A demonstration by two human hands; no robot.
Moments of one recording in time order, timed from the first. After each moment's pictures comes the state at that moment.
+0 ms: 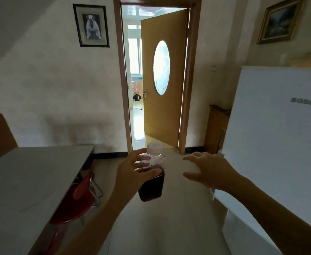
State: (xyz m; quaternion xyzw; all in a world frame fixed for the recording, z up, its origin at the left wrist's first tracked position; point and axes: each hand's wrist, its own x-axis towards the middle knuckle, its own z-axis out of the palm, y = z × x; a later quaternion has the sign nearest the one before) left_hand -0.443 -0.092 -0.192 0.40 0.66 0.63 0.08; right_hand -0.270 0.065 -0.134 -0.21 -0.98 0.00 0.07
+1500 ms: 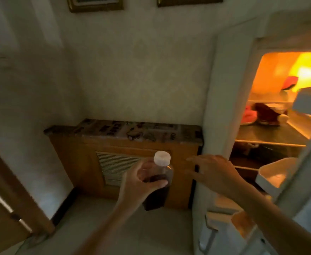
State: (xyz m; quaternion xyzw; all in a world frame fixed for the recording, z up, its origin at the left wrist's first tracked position) left_hand -0.721 0.732 -0.228 0.73 0.34 0.39 0.44; right_hand -0.519 0.635 -0.174 -0.78 -0.62 0.00 0.06
